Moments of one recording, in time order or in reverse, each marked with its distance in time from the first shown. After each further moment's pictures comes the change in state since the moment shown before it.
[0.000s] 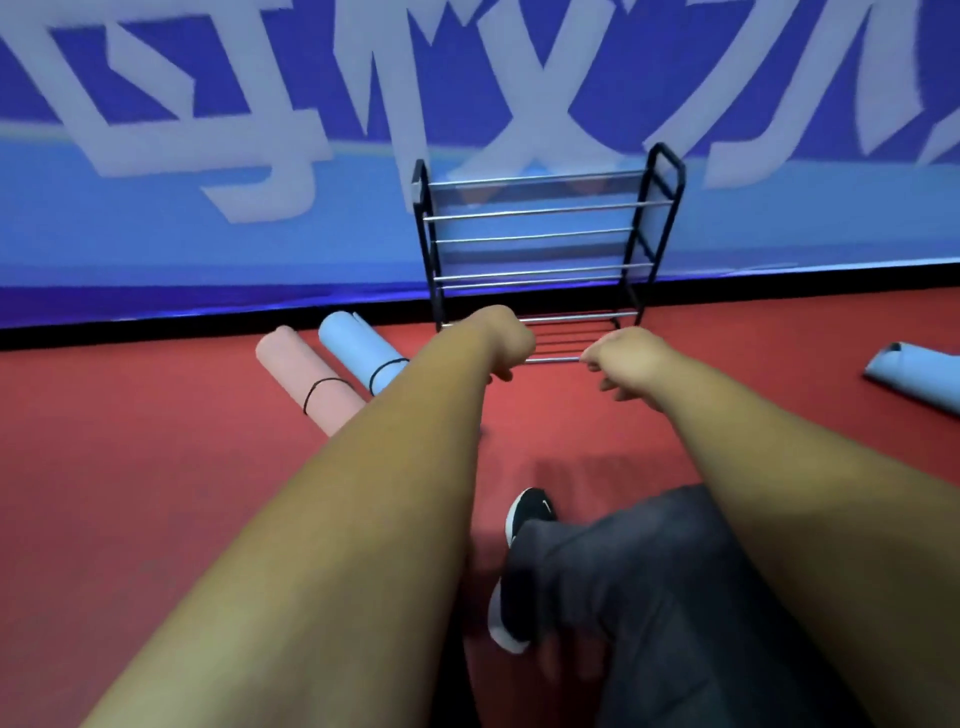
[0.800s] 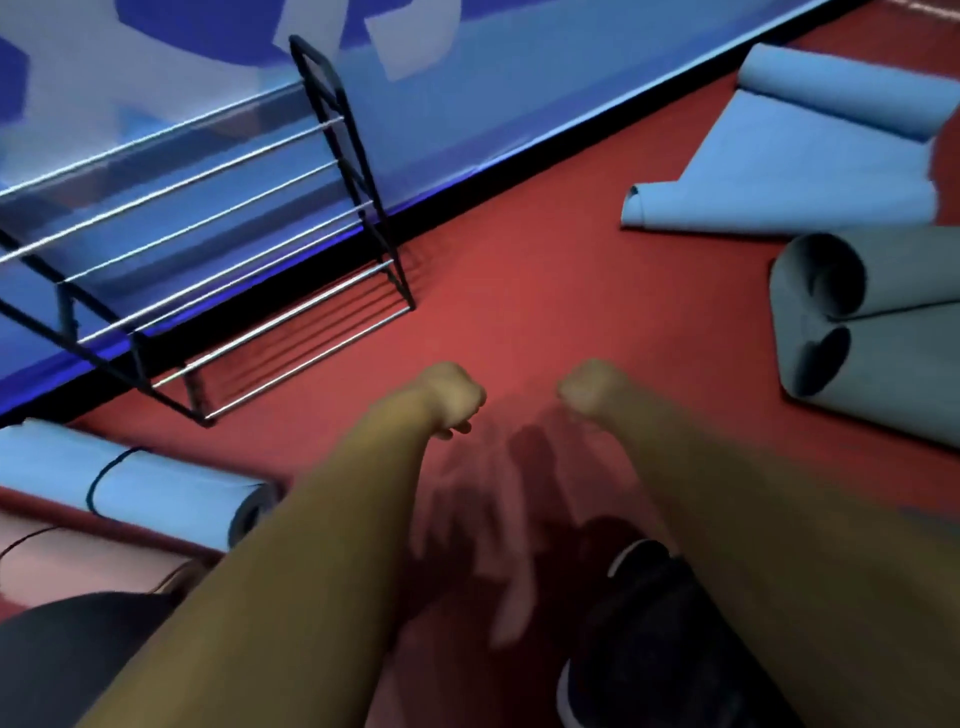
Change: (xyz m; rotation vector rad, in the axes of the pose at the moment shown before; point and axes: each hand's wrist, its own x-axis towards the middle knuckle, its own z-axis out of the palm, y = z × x) left_hand 0.133 0.124 0.271 0.260 -0.471 0.165; right_hand 0.037 0.280 -0.097 -0.038 0.060 0.558
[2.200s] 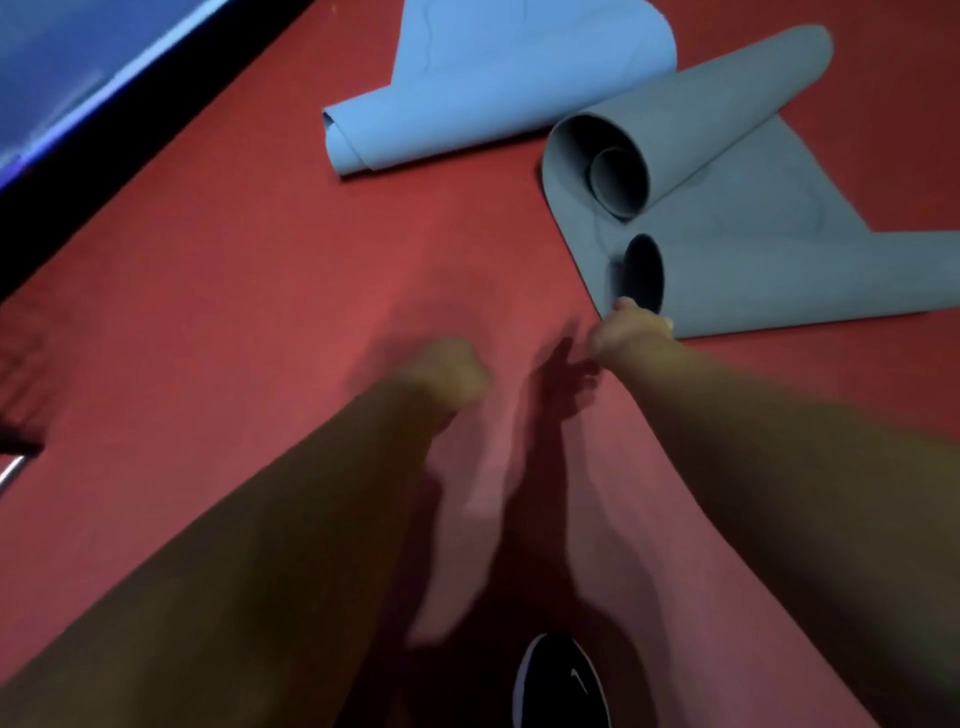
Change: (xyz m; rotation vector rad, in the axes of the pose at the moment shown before) left_hand 0.311 0.242 0.249 0.434 -0.236 0.371; right_hand 0.224 0.312 -0.128 0.246 0.340 0.703
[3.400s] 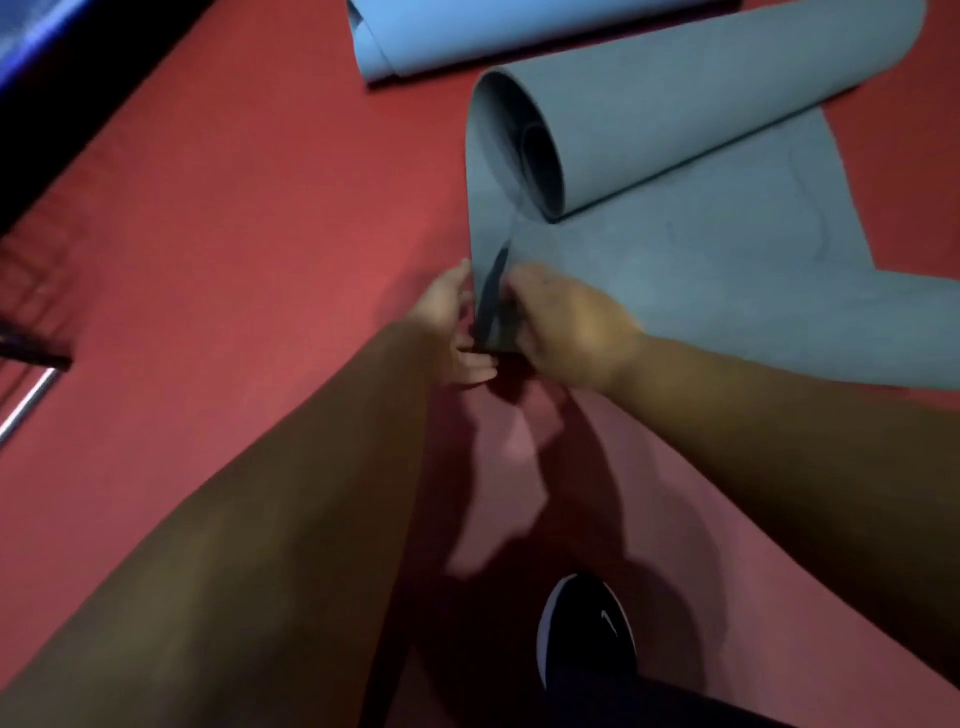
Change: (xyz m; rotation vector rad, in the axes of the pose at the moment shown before) left_hand 0.015 -0.060 0.030 -1.170 -0.266 -0.489; right_hand -0.066 -0.018 0.088 -0.130 0.118 -1.057
